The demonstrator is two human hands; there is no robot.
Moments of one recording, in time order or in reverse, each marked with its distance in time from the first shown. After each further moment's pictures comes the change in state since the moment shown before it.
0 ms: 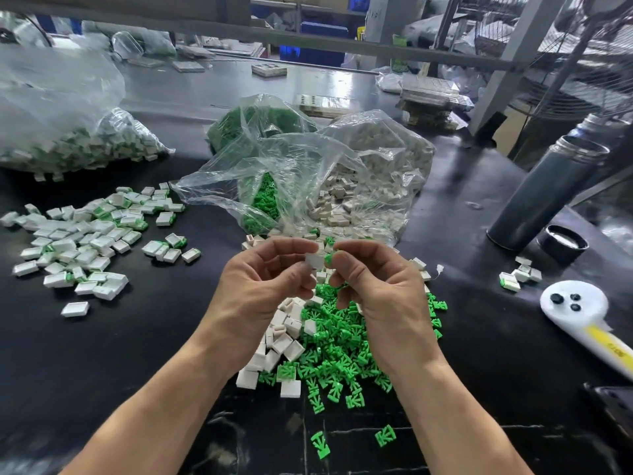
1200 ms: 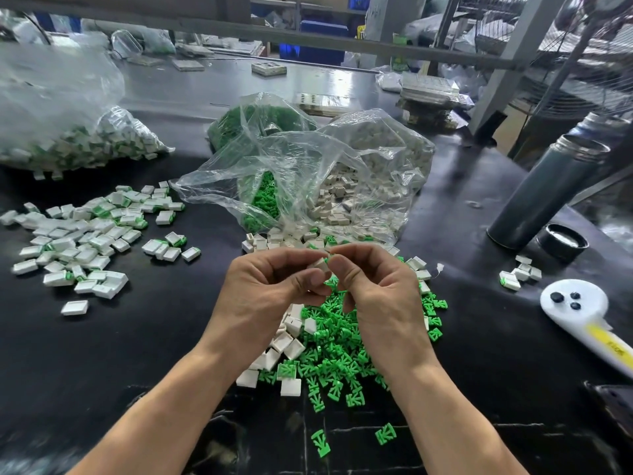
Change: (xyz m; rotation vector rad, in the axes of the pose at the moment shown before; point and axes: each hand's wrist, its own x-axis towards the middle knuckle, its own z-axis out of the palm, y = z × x) left_hand -0.003 0.001 0.012 0.078 0.056 0.029; right_hand -0.001 0.007 -0.001 -0.176 0.034 -0.026
